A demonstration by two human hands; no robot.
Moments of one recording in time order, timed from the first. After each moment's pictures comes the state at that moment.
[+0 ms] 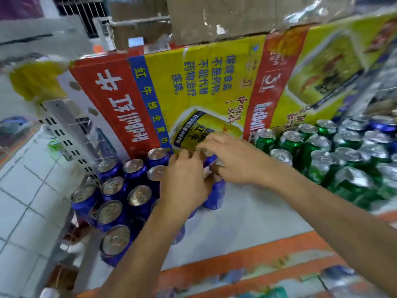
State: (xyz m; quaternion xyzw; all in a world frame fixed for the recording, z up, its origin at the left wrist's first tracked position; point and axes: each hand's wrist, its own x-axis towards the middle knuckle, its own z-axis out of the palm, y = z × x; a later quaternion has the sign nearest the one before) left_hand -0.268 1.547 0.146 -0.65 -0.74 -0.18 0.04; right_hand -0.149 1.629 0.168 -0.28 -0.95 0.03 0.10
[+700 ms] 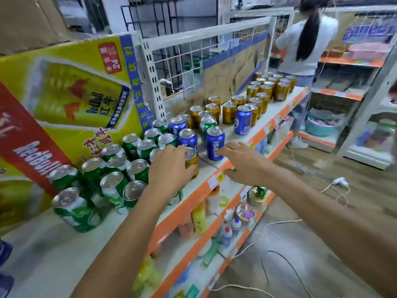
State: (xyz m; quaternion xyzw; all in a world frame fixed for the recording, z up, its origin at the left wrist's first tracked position) left_hand 0.138 1.678 0.130 -0.82 -0.55 -0.13 -0.01; right_hand 0.324 1.630 0.136 -0.62 -0.78 0.01 0.04
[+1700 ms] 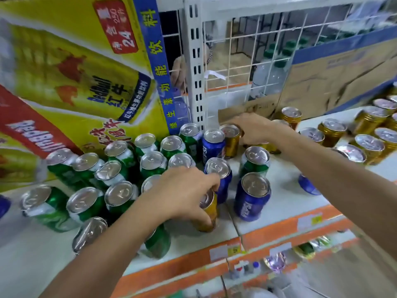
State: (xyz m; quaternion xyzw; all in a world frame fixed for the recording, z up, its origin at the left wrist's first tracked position) left_hand 0.197 1.800 0.134 -0.82 -0.56 0.12 -0.06; right_hand 0.360 1.980 0.119 -0.49 -0.87 0.05 -0.07
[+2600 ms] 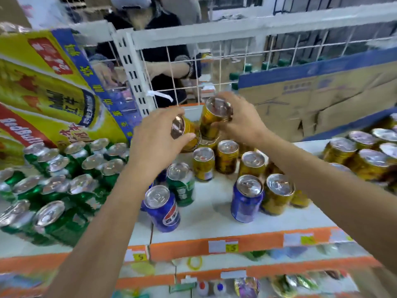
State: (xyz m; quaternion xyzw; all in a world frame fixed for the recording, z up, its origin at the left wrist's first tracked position) left_hand 0.357 1.879 0.183 -0.59 -0.76 -0.26 0.08; right_hand 0.502 2.024 0.163 -0.35 -0.86 0.21 0.31
